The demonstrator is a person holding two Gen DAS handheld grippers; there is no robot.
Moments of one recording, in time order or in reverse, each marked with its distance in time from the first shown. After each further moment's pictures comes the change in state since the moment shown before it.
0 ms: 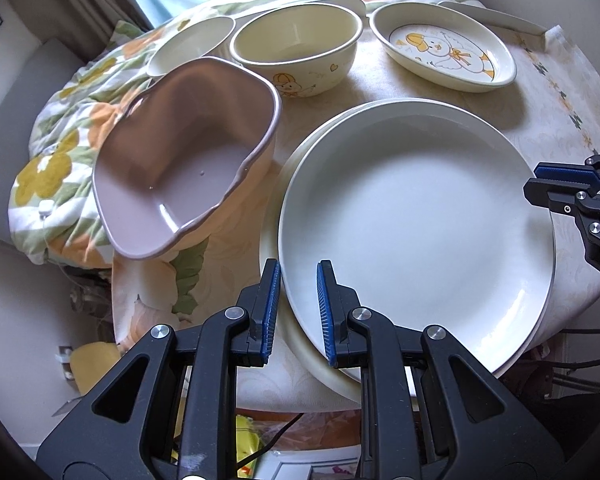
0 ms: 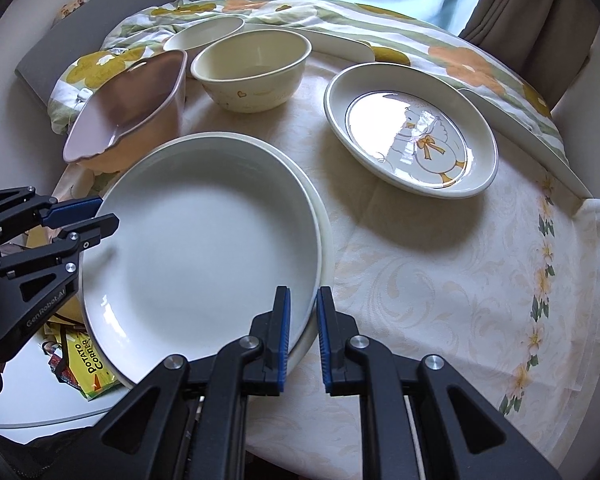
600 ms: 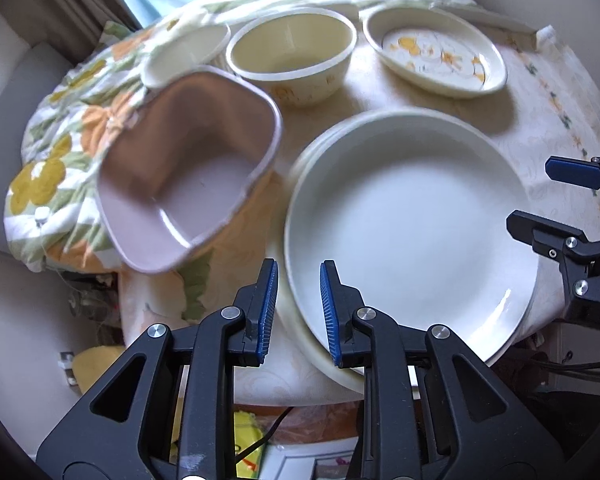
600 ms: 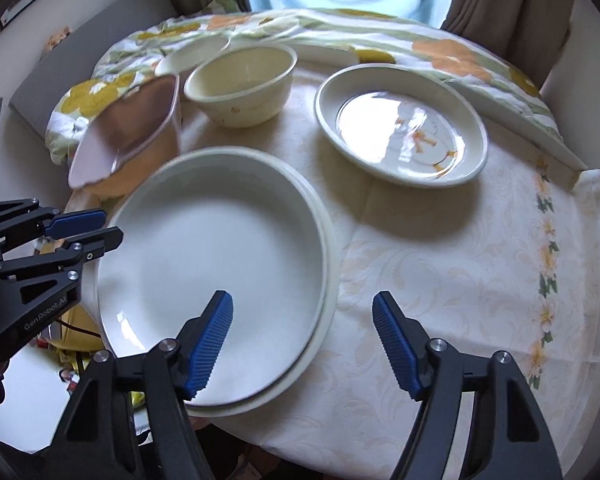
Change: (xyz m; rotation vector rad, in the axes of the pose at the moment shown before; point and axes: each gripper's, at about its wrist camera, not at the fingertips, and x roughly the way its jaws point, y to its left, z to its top) left arm -0.018 0.012 0.013 0.028 -0.003 -0.026; right arm -0.016 -0.002 -0.006 0.107 -0.058 0.022
